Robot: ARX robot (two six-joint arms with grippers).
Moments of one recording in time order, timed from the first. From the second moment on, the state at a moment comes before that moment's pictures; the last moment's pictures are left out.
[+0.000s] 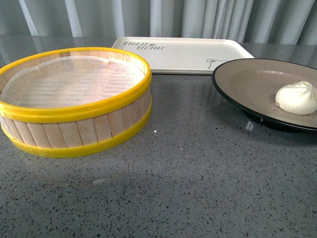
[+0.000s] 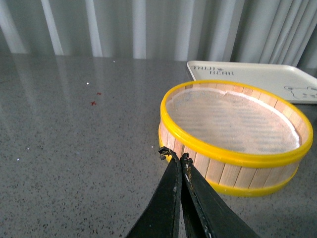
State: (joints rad) left arm 0.00 0.13 0.15 -0.04 0.00 -0.01; right arm 0.00 0.00 0.01 0.00 0.00 0.00
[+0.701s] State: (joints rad) left arm 0.00 0.03 0.03 -0.01 0.00 0.00; right arm 0.00 0.00 0.01 0.00 0.00 0.00
